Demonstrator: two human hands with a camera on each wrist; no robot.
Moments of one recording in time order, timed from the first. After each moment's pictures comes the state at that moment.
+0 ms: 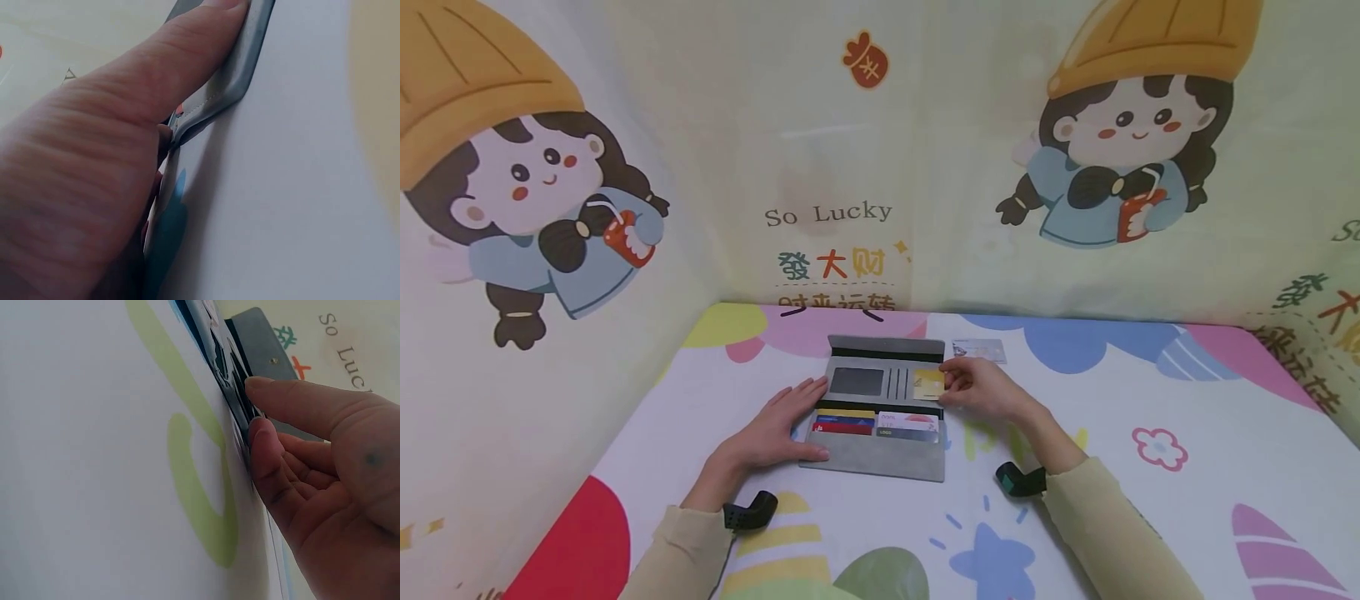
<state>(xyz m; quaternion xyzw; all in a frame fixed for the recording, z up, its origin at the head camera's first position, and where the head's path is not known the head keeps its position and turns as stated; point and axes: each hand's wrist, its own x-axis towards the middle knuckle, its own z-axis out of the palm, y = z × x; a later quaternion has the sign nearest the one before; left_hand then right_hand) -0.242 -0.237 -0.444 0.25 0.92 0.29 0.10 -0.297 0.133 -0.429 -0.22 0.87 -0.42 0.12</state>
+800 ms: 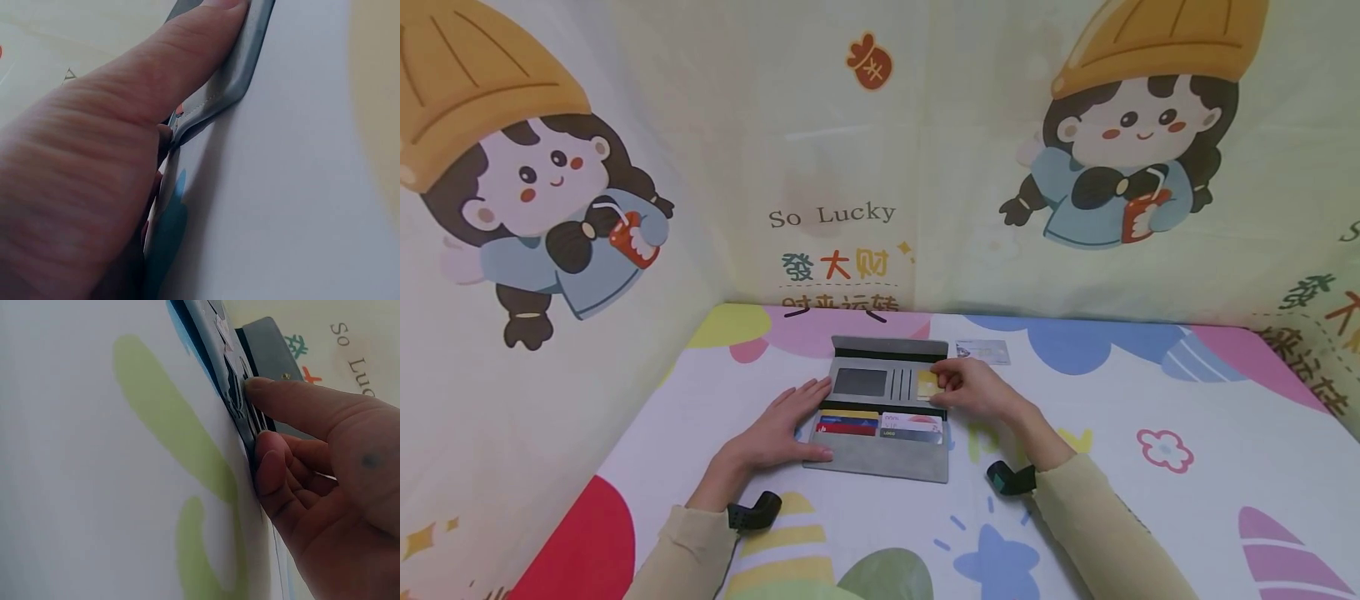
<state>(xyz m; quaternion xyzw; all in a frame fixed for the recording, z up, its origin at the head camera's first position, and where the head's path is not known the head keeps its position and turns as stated) -0.242 -0.236 -0.444 0.24 0.92 0.28 0.10 -0.301 0.118 -0.431 -0.25 0.88 -0.40 0.10</state>
